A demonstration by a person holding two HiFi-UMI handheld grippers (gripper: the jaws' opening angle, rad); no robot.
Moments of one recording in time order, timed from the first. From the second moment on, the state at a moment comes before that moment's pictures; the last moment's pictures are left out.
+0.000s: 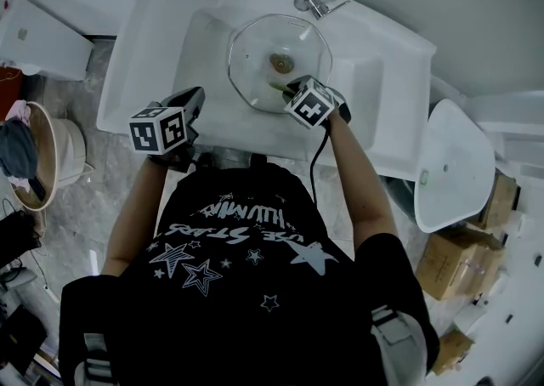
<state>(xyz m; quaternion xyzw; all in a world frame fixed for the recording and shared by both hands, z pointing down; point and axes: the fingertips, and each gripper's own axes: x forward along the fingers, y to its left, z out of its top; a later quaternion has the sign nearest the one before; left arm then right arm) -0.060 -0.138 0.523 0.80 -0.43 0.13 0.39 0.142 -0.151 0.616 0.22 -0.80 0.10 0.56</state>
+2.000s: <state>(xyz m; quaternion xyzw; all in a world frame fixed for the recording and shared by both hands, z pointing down) -0.028 -0.151 0.524 0.82 -0.40 0.16 0.38 0.199 -0.183 0.635 0.34 -0.76 0.02 0.56</state>
